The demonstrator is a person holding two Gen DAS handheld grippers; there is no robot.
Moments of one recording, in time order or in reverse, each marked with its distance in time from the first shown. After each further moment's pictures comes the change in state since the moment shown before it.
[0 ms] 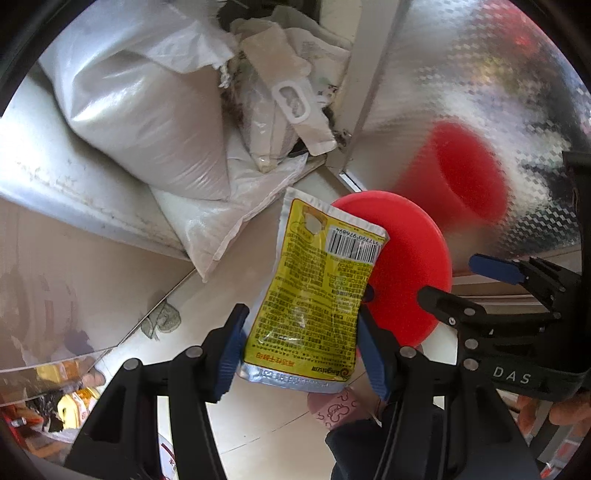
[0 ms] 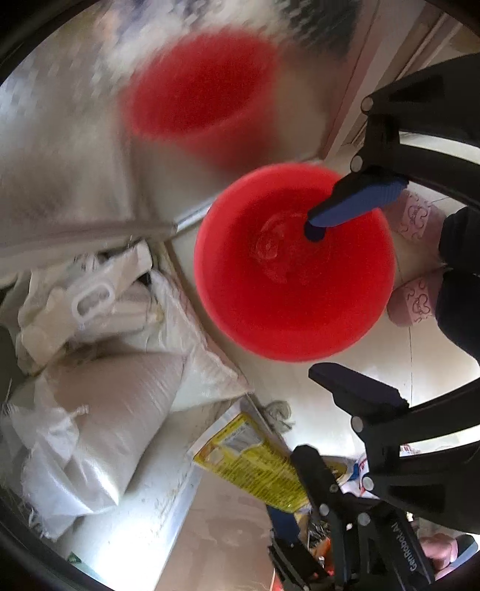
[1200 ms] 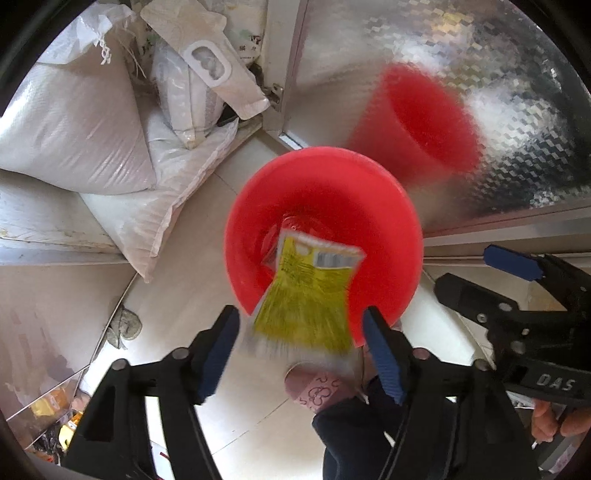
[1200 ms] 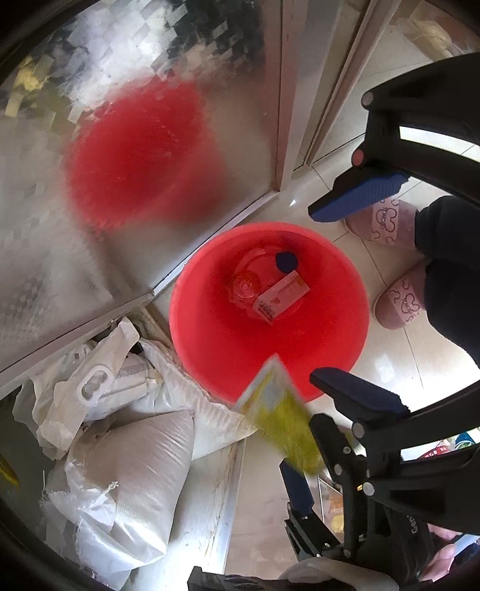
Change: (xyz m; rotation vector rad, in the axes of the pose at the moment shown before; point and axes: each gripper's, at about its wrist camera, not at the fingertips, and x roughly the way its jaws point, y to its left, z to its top) left arm 0.050 -0.038 0.006 0.145 0.145 -0.130; right arm -0.008 -0.034 -0.019 0.228 0.009 -0.056
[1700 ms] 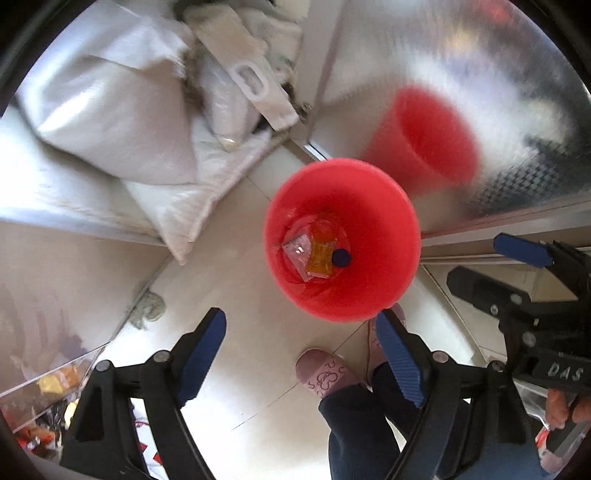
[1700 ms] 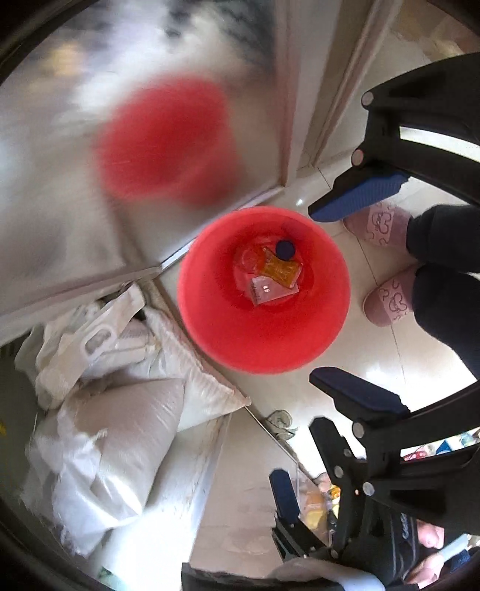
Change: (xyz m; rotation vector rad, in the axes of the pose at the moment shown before) left arm -0.079 0.016 -0.025 -0.062 -0.041 0.051; right arm -0.048 0.036 -0.003 -0.130 -0.015 0.003
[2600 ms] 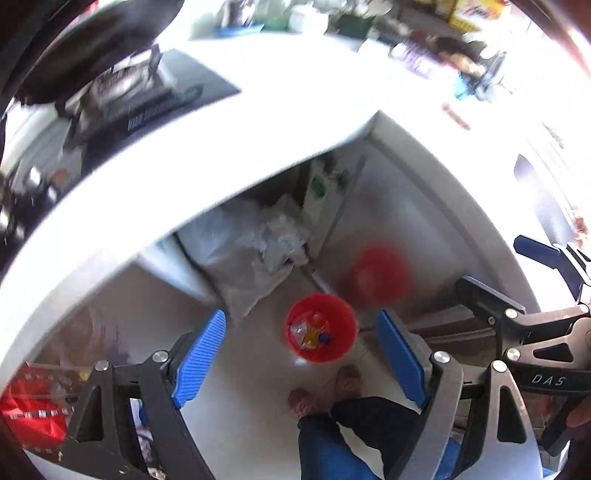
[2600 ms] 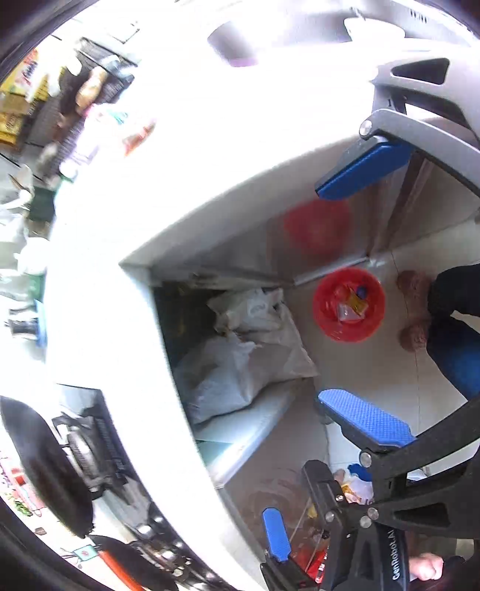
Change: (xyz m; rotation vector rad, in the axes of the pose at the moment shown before) left arm -0.399 -0.007 0.002 -0.106 -0.364 0.023; right arm -0.361 0.100 0.025 -0.238 -0.322 -0.173
